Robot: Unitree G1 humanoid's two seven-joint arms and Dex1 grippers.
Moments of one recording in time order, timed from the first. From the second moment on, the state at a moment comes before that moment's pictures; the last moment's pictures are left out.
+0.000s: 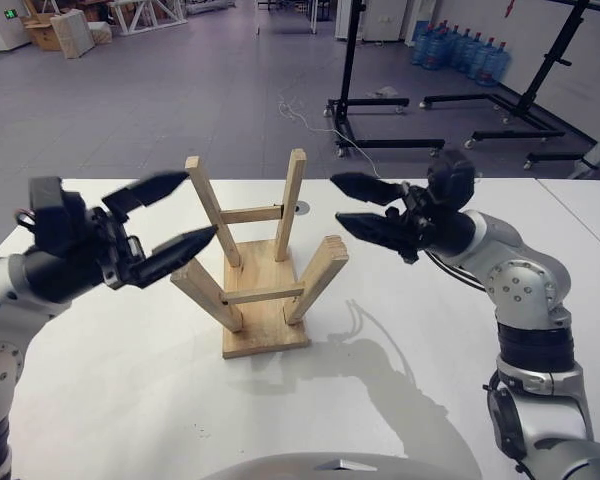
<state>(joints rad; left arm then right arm) -0.09 0.79 0.49 -0.60 -1.09 0.45 -0.76 -0.55 -0.43 -0.13 -0.26 1.06 0.68 0.97</state>
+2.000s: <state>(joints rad) 0.19 0.60 0.57 -0.77 -0.74 0.37 -0.31 -0.59 -0.44 0.18 -0.35 0.73 0.53 1.13</state>
